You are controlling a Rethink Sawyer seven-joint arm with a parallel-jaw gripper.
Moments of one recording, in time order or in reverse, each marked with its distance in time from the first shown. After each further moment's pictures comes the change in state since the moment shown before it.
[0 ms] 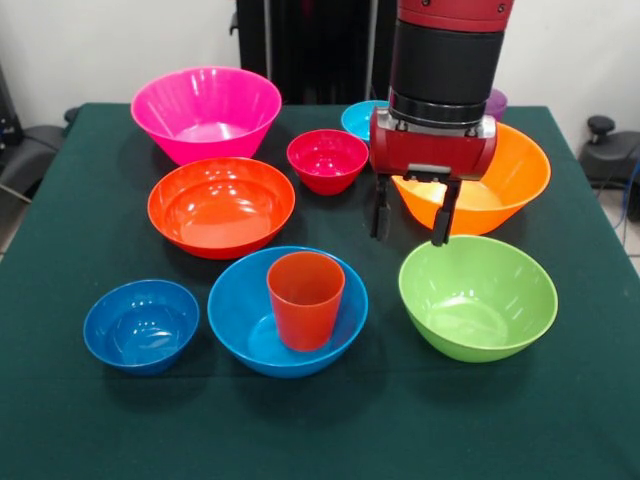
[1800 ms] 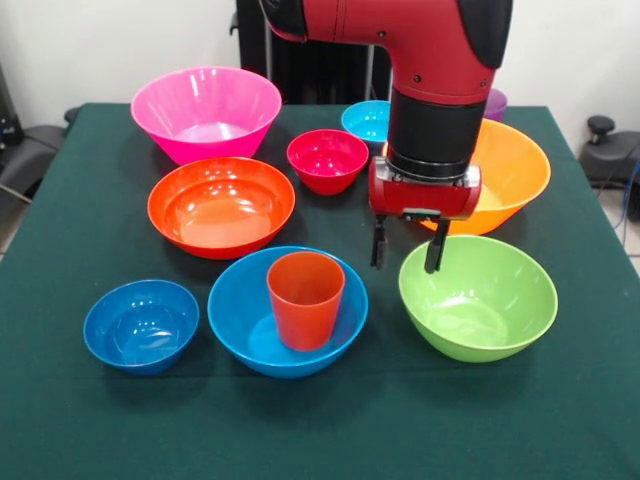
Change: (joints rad) arm 0.003 0.115 0.000 0.008 0.001 -0.057 0.000
